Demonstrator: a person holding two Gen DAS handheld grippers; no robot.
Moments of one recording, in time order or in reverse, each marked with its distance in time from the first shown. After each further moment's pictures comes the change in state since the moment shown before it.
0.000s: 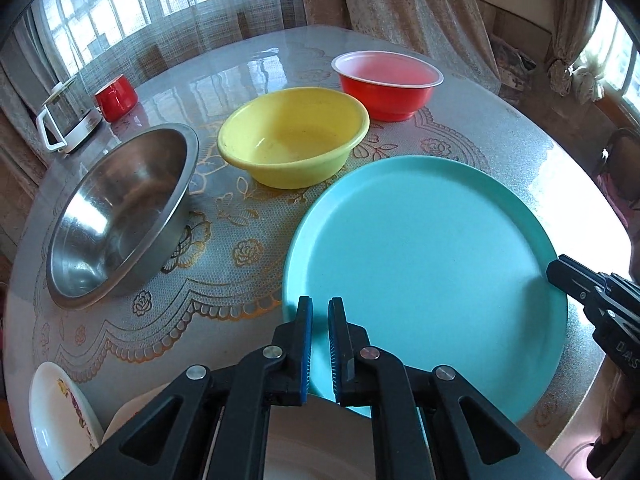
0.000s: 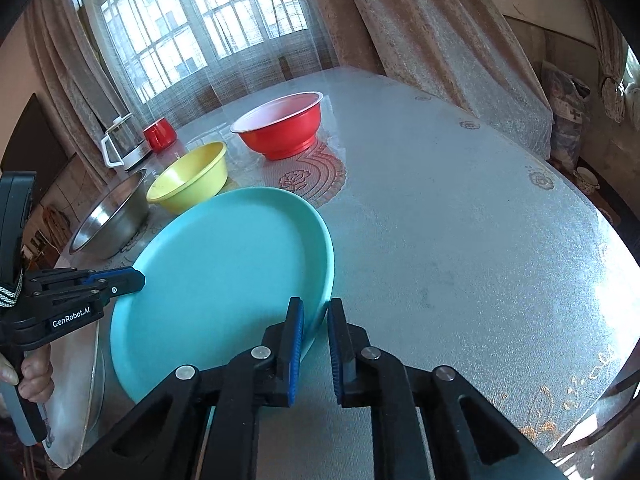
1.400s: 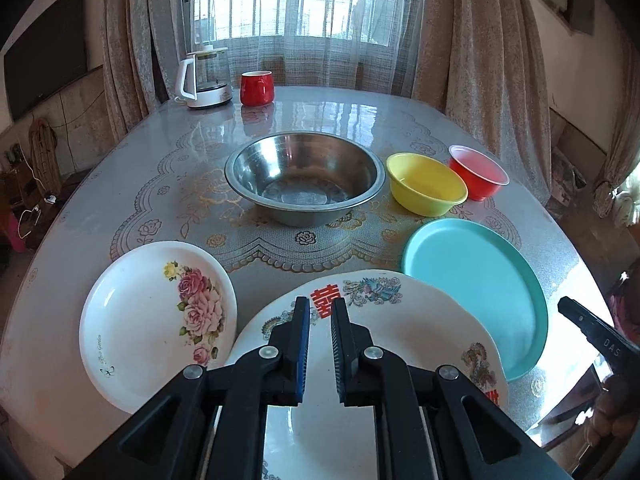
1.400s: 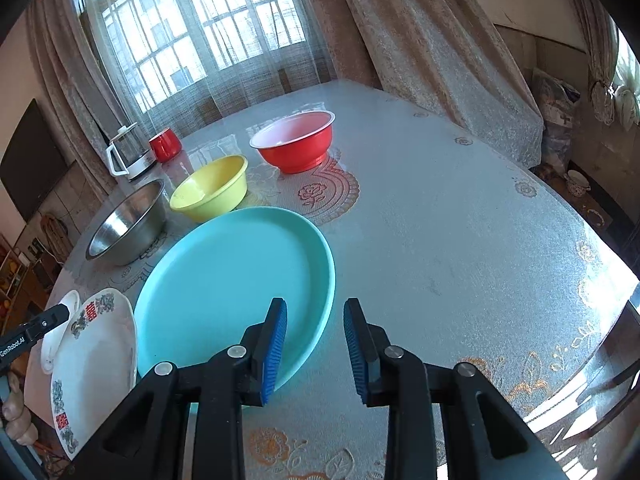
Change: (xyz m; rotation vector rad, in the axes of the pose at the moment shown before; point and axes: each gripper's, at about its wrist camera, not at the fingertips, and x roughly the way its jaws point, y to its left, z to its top) left arm -0.107 0.091 -0.100 -0.374 -0.217 0.094; right arm -0.035 0.028 -0.003 -0.005 -0.049 -0.010
